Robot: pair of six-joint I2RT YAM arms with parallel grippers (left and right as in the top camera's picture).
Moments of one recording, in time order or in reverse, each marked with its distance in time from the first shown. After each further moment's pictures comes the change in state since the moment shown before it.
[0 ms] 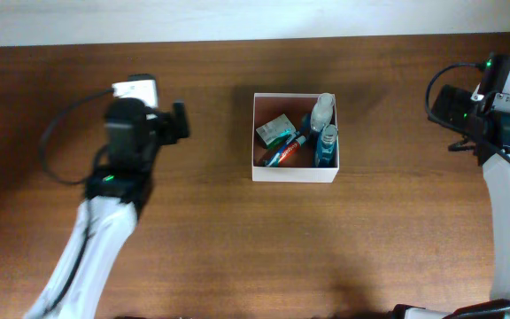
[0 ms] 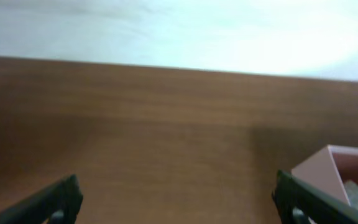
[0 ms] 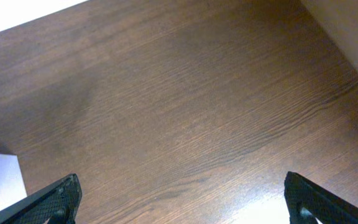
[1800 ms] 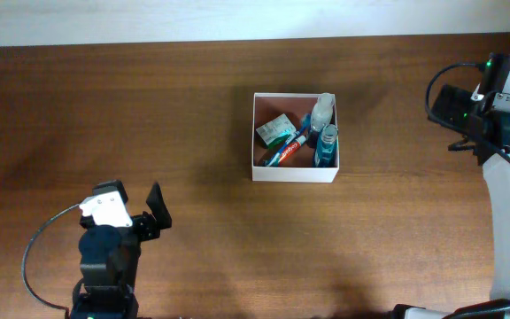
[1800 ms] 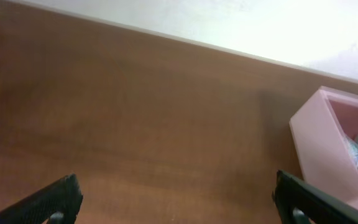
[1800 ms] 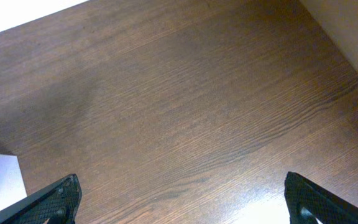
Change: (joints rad) left arm 0.093 -0.837 -0.603 -0.142 0.031 -0.102; right arm 0.000 0.000 0.000 -0.001 0.000 0.000
